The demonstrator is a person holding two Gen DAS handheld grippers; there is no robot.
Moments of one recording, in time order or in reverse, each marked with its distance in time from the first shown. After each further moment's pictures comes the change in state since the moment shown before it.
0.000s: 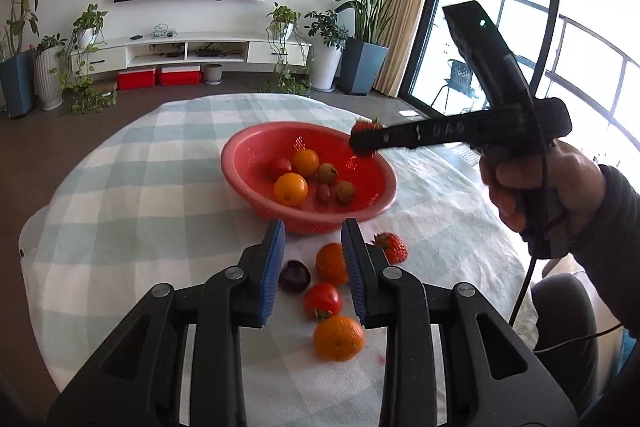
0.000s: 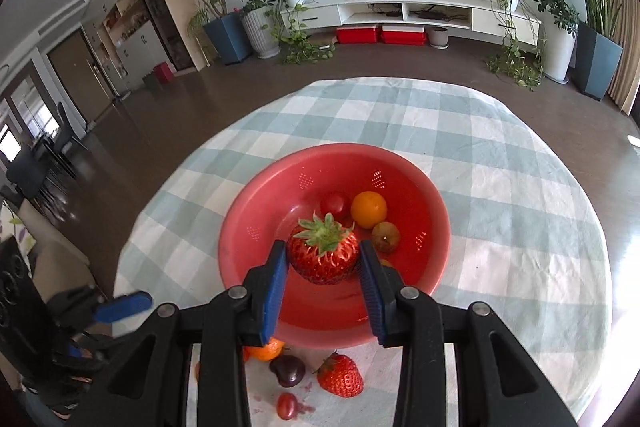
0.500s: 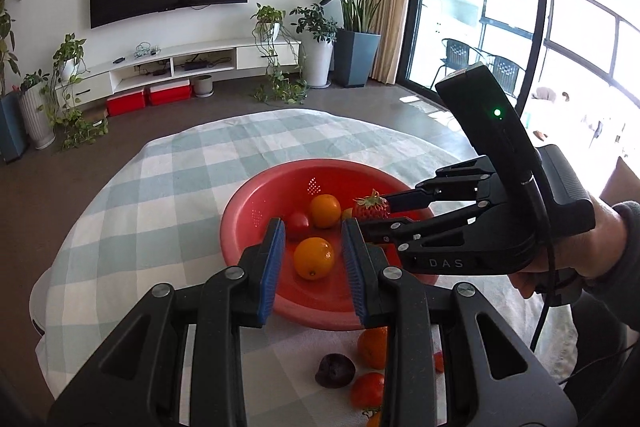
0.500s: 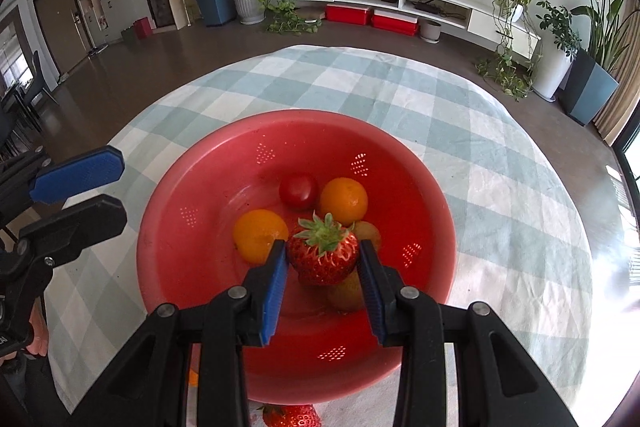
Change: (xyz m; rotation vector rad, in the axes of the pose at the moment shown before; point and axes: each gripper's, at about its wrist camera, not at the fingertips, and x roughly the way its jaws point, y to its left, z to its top) left arm 0.062 0.005 0.066 0.126 0.032 0.015; right arm 0.047 -0.002 0.001 -0.097 0.061 -0.119
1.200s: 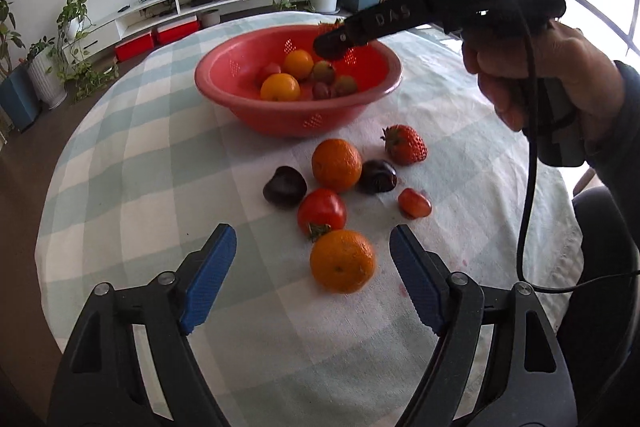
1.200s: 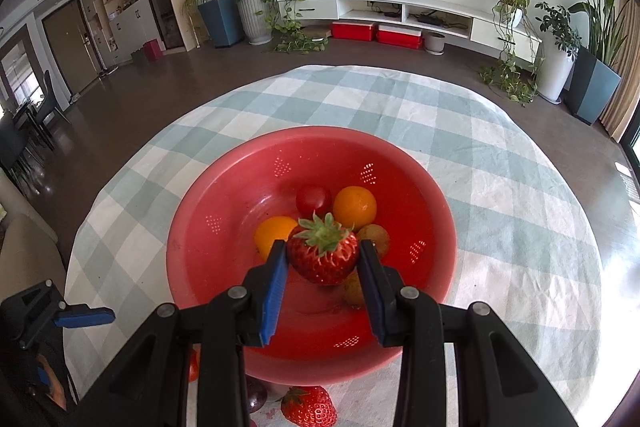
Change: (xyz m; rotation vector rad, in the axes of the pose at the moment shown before) left arm -0.024 -0.054 -0.110 0.017 0.277 0.071; right arm -0.023 0.005 -0.006 0.028 -0.076 0.061
